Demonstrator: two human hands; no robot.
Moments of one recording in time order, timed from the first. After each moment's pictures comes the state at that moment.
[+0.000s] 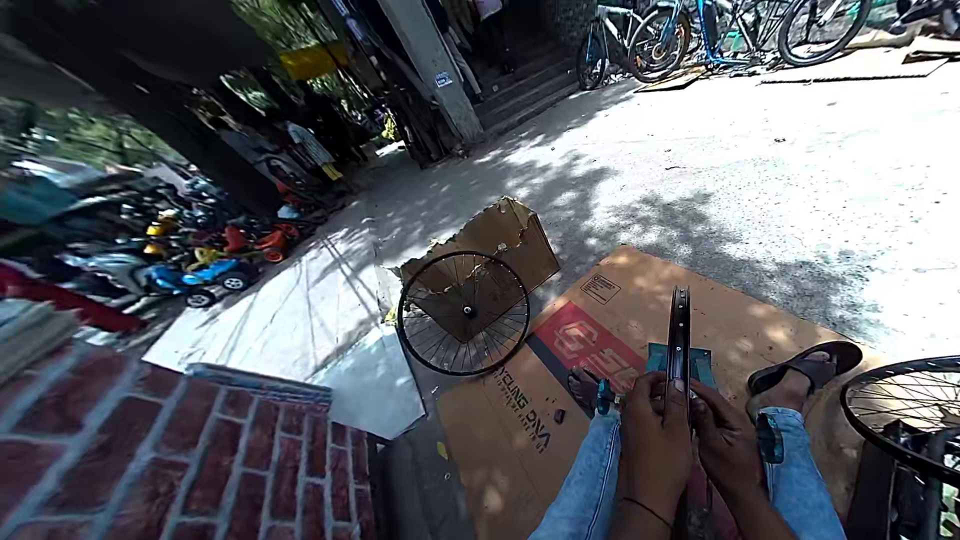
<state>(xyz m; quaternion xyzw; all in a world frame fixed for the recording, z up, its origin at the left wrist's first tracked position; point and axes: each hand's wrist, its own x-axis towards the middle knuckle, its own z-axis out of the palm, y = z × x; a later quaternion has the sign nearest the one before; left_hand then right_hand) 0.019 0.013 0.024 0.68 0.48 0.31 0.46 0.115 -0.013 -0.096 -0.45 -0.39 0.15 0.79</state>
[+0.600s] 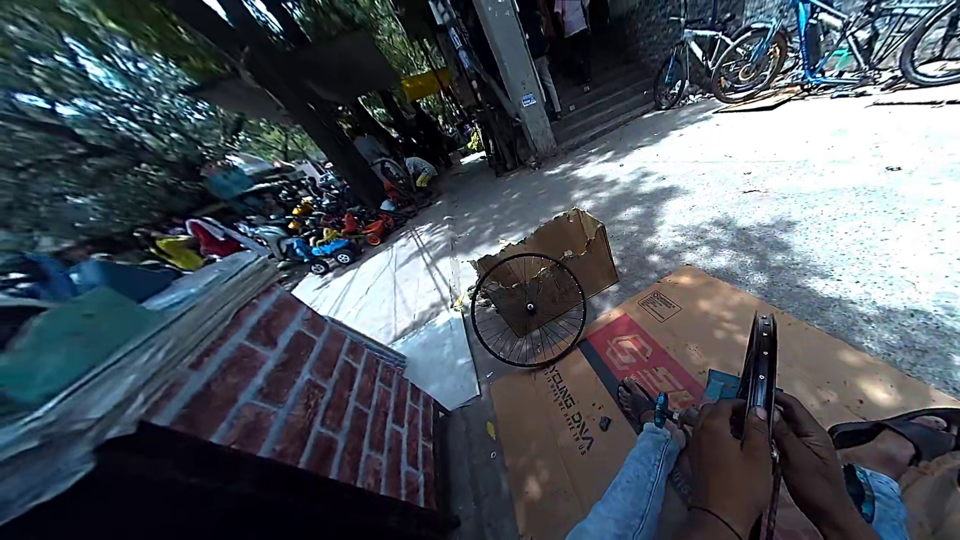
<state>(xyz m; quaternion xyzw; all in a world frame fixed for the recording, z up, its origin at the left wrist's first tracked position) 0.018 0.008 0.022 0.69 0.48 0.30 0.45 0.134 -0.010 -0.058 -0.44 -0.42 0.29 0.74</state>
